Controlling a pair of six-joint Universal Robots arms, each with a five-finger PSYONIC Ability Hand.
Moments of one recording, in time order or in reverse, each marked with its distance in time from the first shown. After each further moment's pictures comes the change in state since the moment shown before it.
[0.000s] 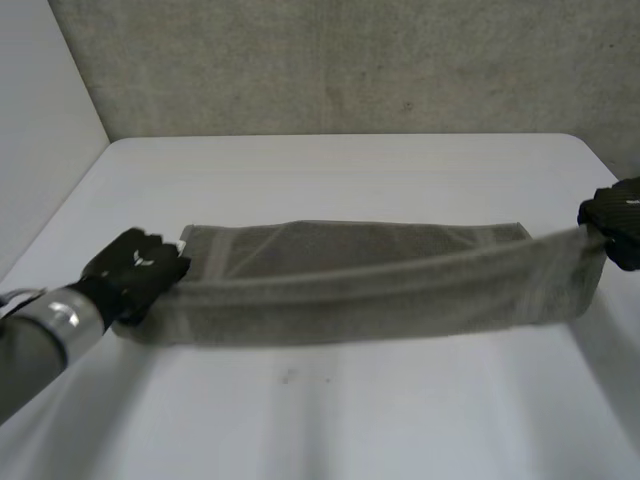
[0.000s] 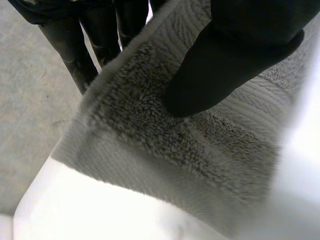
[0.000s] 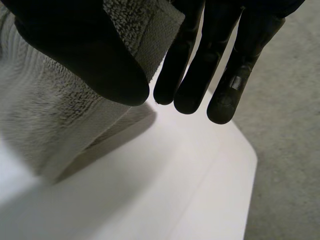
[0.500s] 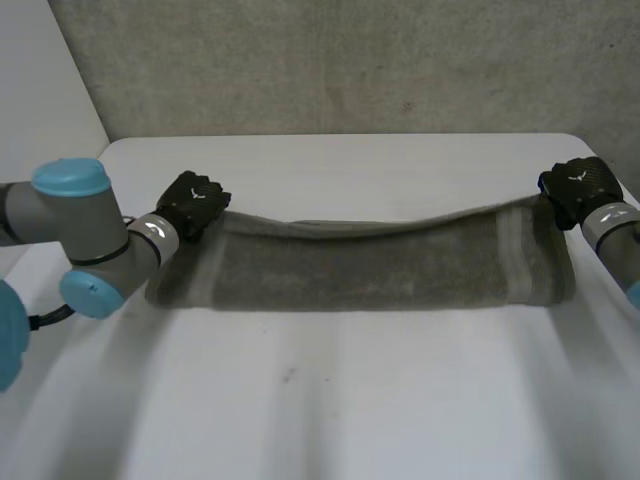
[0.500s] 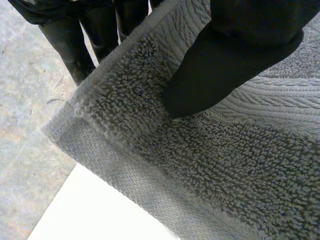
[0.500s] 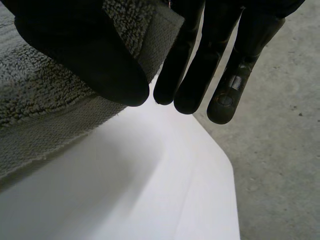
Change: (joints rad) left arm -0.131 -0.716 0.874 0.012 -0.099 -0.119; right arm 0.200 0.541 -0.446 -0.321 0.283 0.187; left_hand 0.004 0.000 0.000 0.000 0.001; right_hand 0.000 0.000 0.000 0.000 0.000
